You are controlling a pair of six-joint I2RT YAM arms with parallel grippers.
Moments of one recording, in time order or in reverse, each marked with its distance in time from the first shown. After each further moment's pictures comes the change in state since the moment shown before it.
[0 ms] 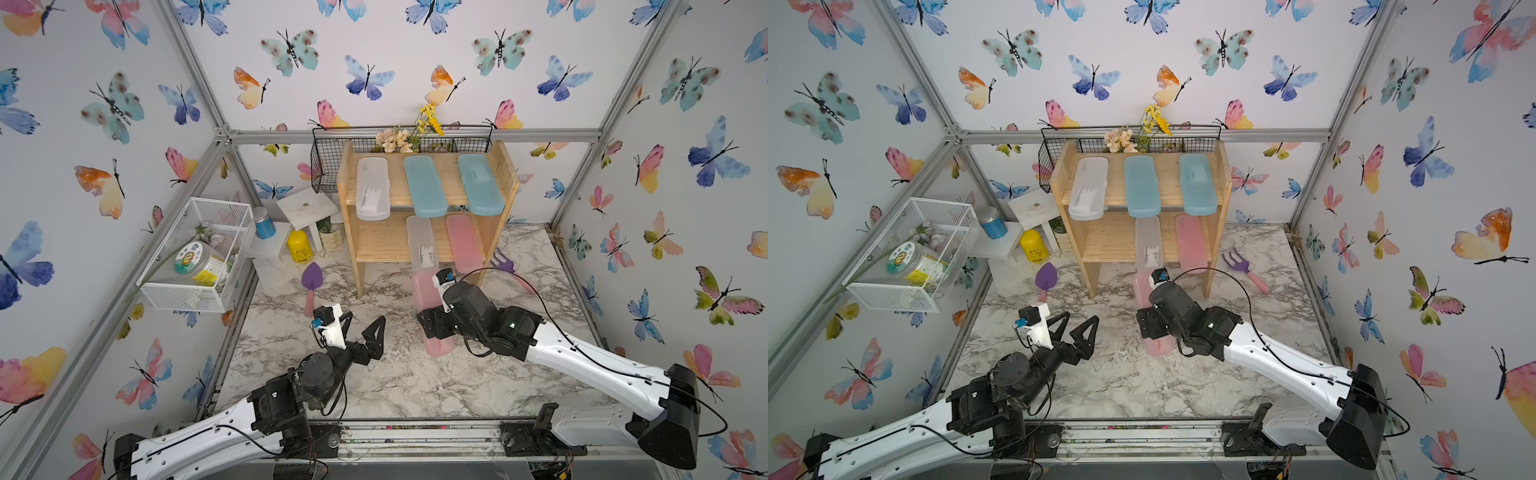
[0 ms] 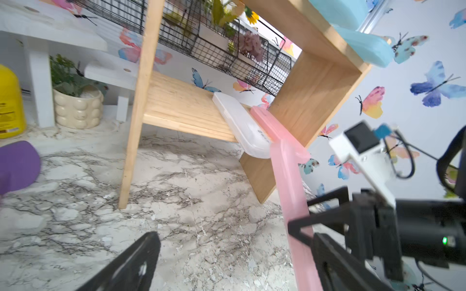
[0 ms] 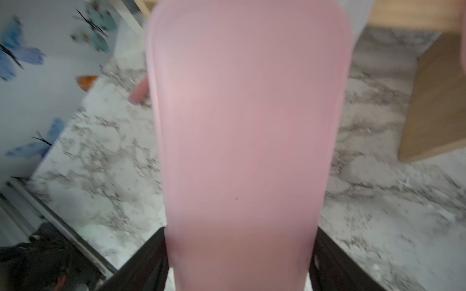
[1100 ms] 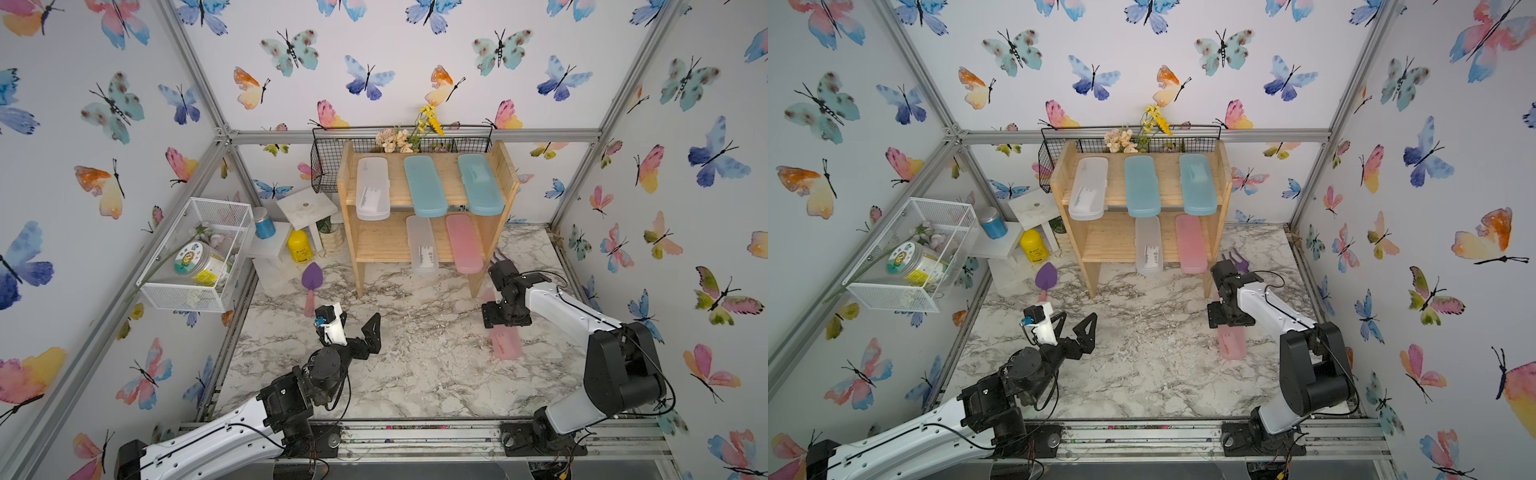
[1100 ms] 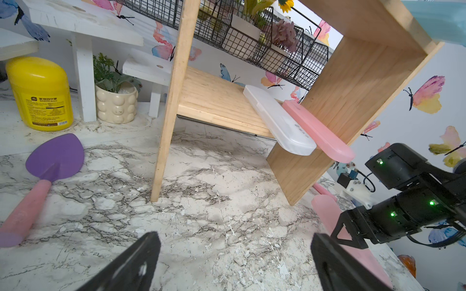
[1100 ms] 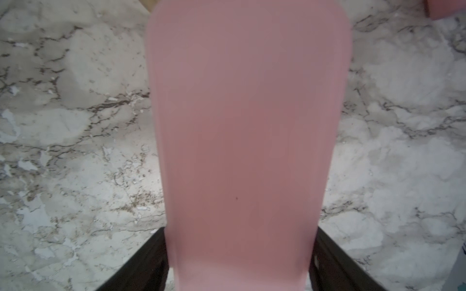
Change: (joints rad) left arm 0.108 0.051 -0.079 0.063 0.018 0.005; right arm -0.662 0.287 -0.010 -0.250 -0.058 -0.284
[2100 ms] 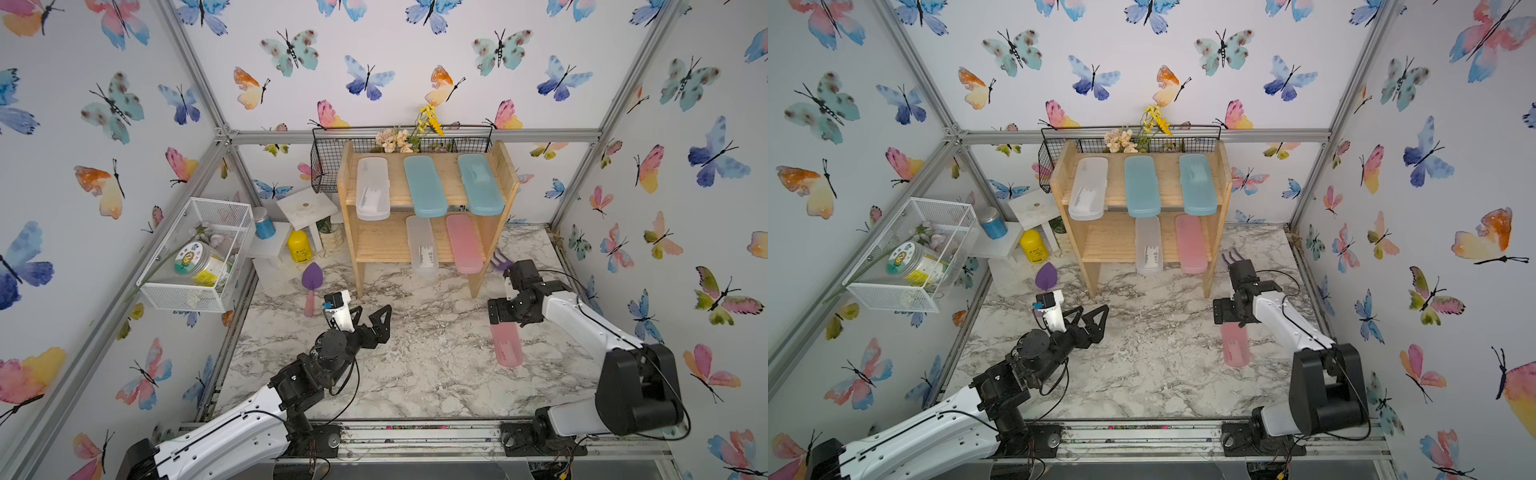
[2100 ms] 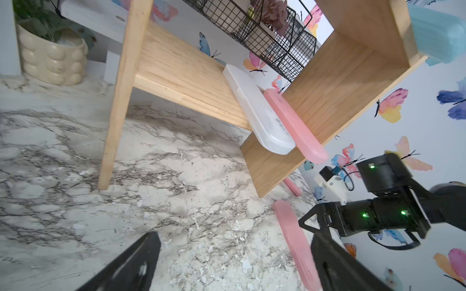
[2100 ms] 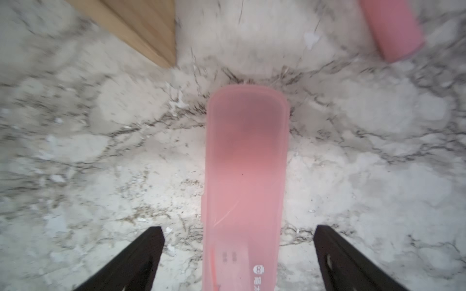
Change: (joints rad) left arm 0.166 0.187 0.067 0.124 0.356 -0.184; right arm -0.088 -0.214 -0.079 0.133 -0.079 -0.068
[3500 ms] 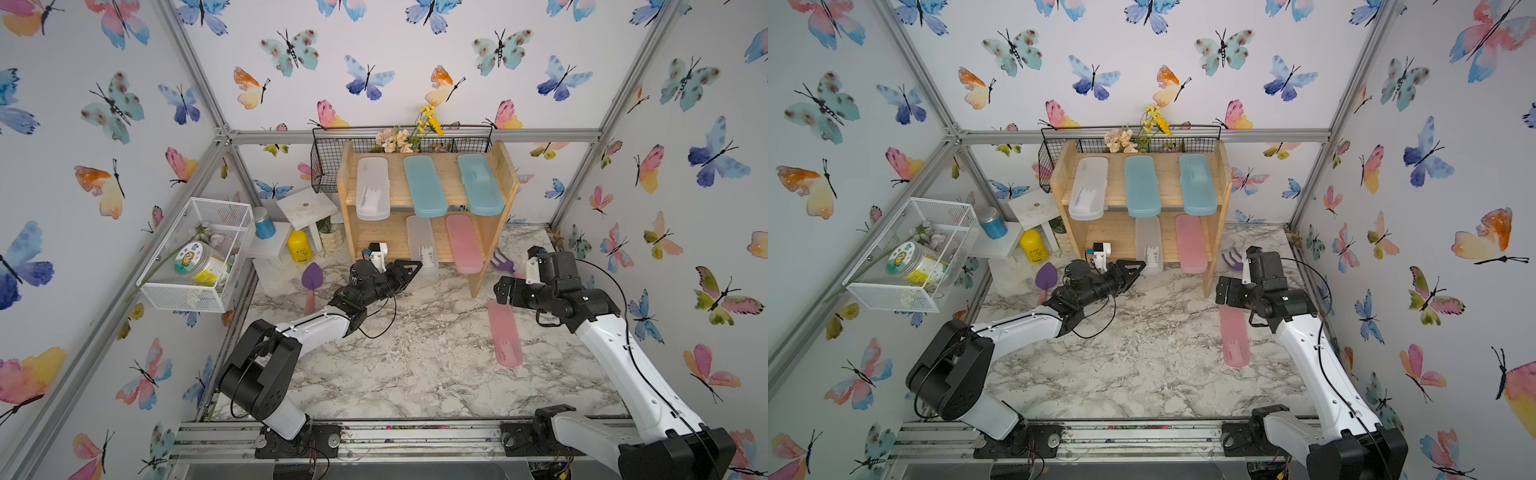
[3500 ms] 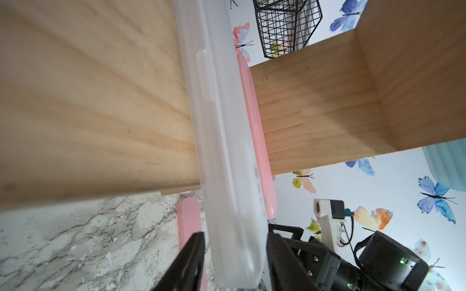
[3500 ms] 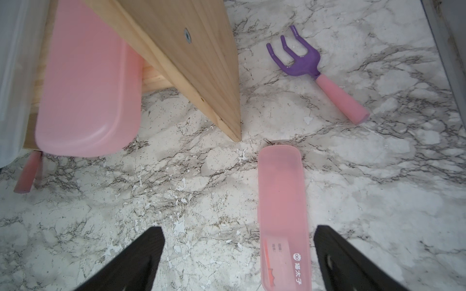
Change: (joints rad) left arm 0.339 0.840 0.393 0.517 0.739 -0.498; right arm 0.000 -0.238 0.103 -0.046 -0.132 0.153
